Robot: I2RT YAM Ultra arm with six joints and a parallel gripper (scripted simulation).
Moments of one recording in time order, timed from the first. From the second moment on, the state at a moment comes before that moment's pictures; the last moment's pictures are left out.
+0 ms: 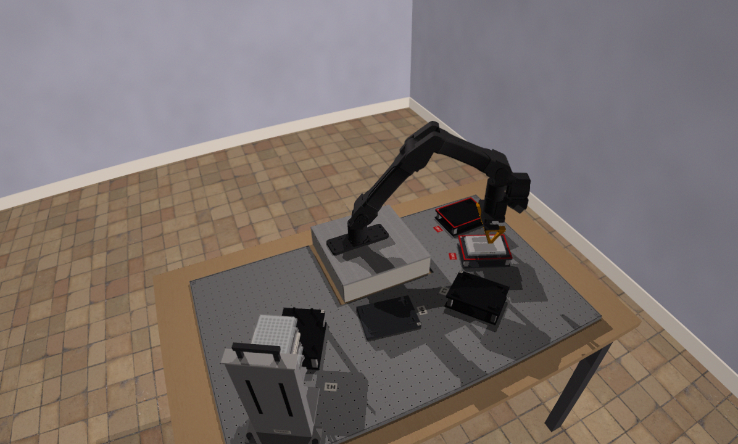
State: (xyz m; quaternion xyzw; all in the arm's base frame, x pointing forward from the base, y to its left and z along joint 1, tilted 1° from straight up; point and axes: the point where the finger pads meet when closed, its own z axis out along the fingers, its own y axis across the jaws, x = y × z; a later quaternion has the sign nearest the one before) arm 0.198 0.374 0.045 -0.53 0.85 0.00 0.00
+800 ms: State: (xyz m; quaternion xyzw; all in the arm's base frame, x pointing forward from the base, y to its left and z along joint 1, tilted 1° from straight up) arm 0.197 0.374 0.095 -0.53 0.85 0.00 0.00
